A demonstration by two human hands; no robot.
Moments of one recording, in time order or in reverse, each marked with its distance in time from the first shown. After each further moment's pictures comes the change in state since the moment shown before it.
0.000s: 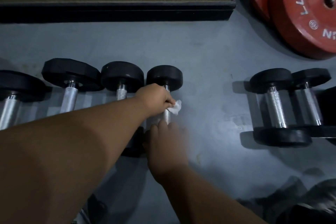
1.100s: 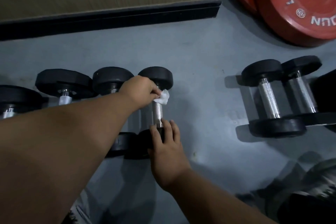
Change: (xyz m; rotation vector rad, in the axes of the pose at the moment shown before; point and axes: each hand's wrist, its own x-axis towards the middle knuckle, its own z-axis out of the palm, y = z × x) left_hand 0.008 -0.005 -0.020 -0.002 0.110 -0.062; right_hand -0.021 0.027 -0.003 0.373 -0.192 0.026
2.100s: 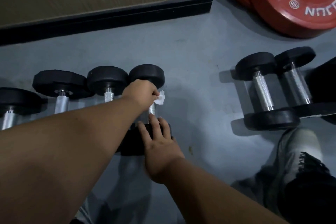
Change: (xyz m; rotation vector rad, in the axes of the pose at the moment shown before) left_hand -0.002 0.027 0.020 0.051 -0.051 -0.176; right_hand 0.001 -0.002 -0.018 -0.130 -0.247 -0.074
